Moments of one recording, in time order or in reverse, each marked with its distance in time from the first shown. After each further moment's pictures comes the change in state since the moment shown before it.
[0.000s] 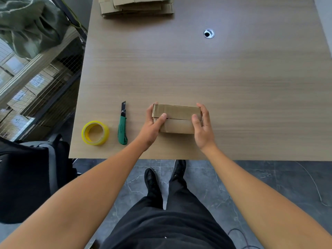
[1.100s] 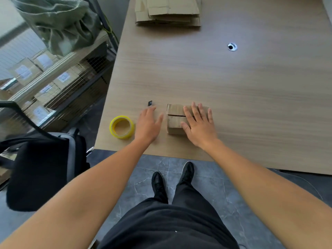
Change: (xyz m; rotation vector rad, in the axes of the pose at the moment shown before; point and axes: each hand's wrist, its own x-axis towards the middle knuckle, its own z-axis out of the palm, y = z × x) left_hand -0.013 -0.020 -0.095 0.683 0.400 0.223; right_hand 0.003 -0.036 0.077 -1.273 -0.362 -0.218
